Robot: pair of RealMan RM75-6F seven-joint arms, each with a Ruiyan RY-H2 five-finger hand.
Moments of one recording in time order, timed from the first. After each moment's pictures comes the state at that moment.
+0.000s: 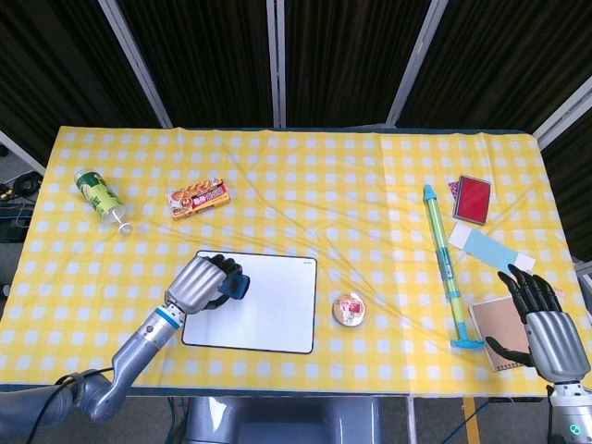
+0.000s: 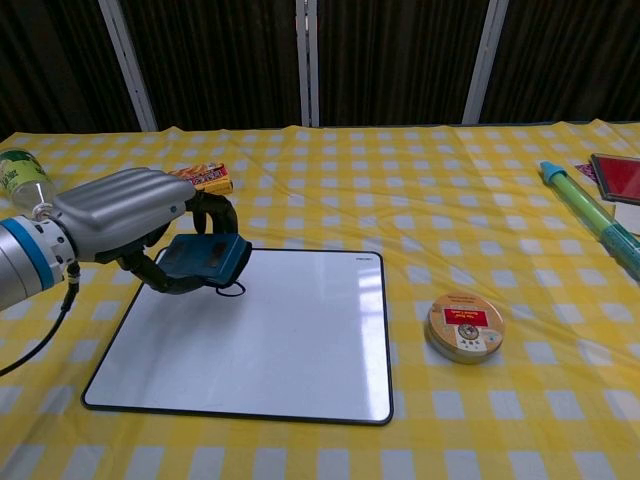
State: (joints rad) left arm -0.65 -1.61 -0.05 -1.40 1.47 1.08 0.29; right arm 0.08 -1.07 0.02 -1.63 -1.60 1.50 0.15
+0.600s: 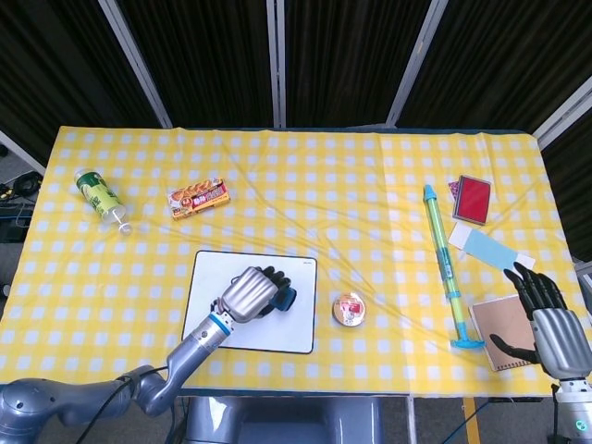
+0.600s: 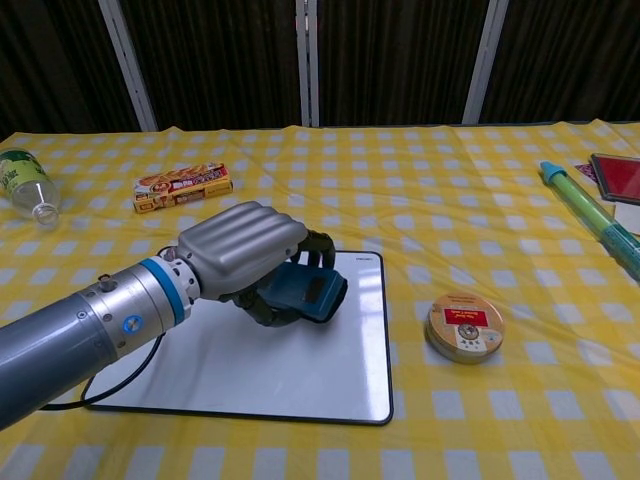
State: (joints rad) left arm -0.75 -1.90 -0.09 -1.17 1.49 1.02 0.36; right arm 0.08 -1.06 0.03 -1.60 -1.57 1.48 0.21
